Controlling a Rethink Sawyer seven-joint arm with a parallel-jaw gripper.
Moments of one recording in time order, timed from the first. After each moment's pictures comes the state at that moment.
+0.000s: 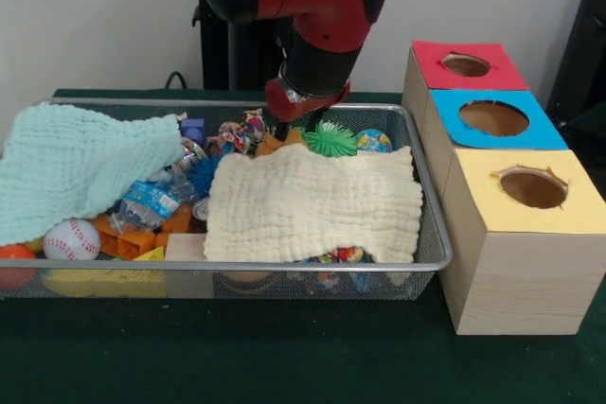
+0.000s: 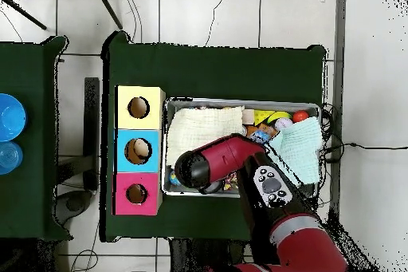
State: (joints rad) arm -0.40 -0.53 0.32 1.71 -0.73 0.78 1.52
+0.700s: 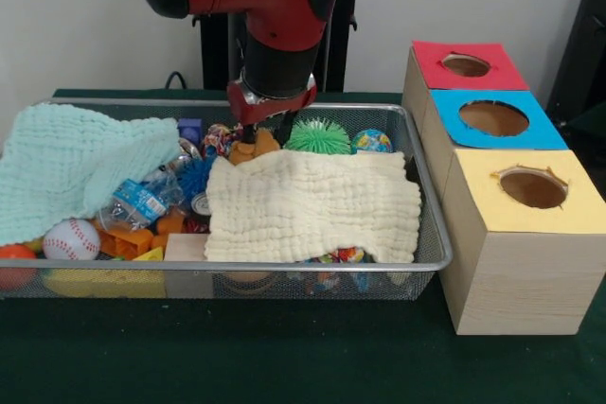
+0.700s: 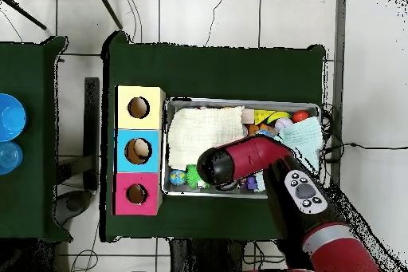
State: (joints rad) arm -0.53 -0.54 0.36 1.71 -0.74 0.76 1.52
